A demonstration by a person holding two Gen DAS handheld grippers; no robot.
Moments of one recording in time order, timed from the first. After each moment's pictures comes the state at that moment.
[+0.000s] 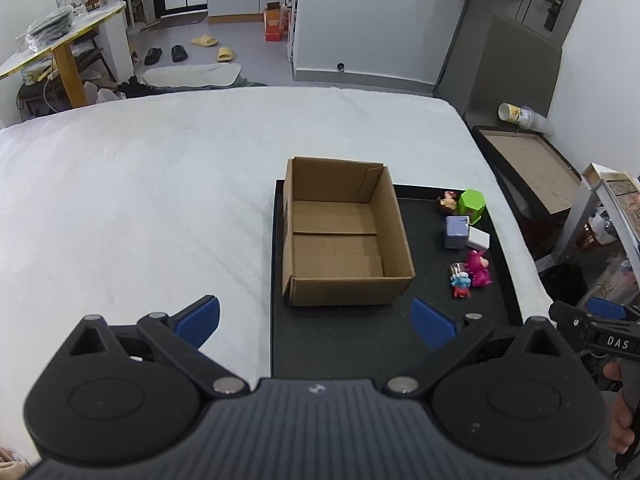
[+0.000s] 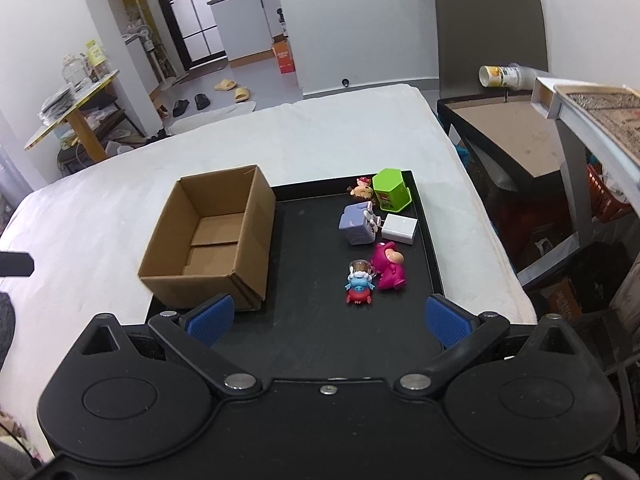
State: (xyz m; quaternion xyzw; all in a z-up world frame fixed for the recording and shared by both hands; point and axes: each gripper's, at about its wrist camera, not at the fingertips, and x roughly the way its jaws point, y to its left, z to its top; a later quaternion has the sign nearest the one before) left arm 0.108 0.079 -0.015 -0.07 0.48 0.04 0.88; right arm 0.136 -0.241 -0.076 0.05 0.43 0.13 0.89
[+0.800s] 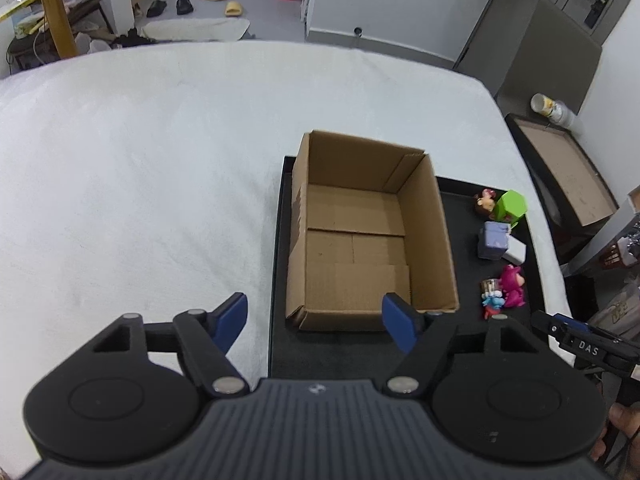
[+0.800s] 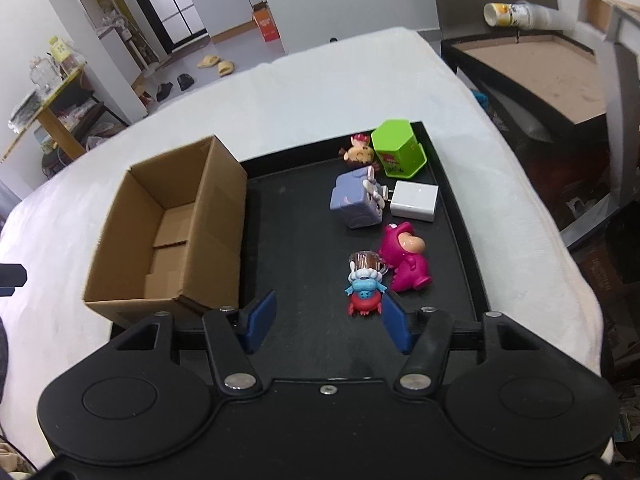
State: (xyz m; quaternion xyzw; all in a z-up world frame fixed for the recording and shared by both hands) left arm 0.185 0.112 -0.084 -0.11 0.53 0.05 0.84; right arm 0.210 -0.229 -0.160 0.09 0.48 0.12 0.86
